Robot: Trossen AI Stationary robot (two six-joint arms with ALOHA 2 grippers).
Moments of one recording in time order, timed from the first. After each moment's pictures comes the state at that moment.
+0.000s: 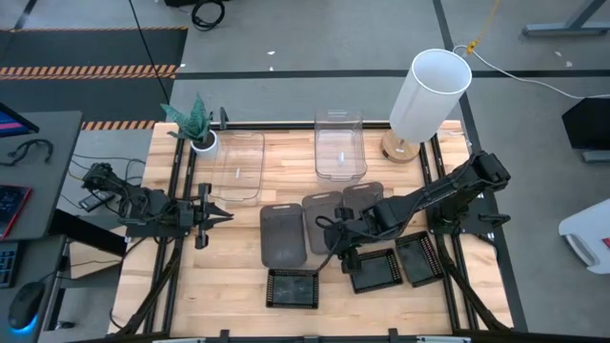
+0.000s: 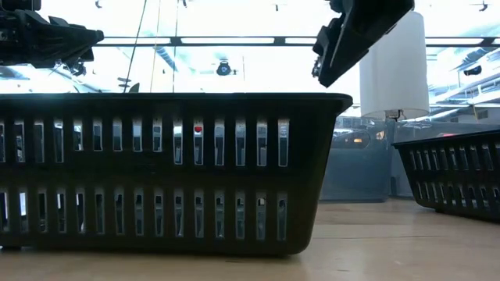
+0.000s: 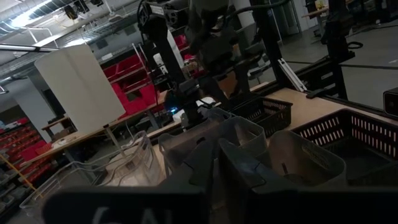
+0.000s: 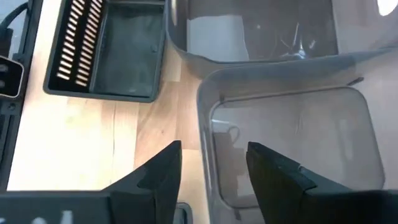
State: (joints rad) left arm -0.47 0.03 0.01 0.12 -0.40 0.43; right arm 0.35 1.65 1.24 -0.63 0.09 0.30
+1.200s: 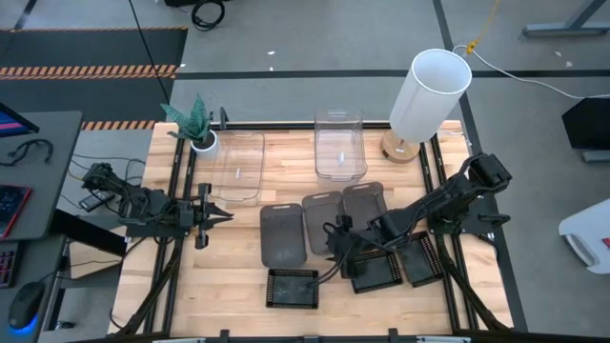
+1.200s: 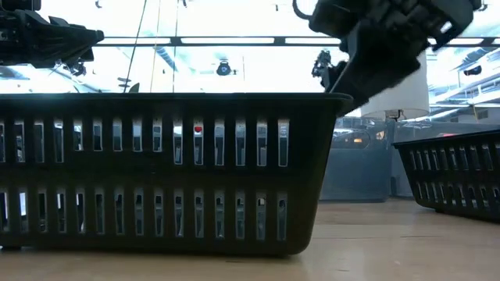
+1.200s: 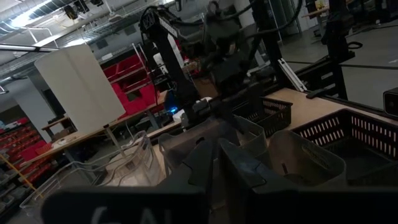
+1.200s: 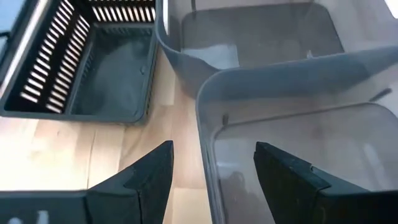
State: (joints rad) left arm -0.47 0.03 0.01 0.12 -0.40 0.43; right arm 0.40 1.65 0.91 -0.08 0.22 0.32
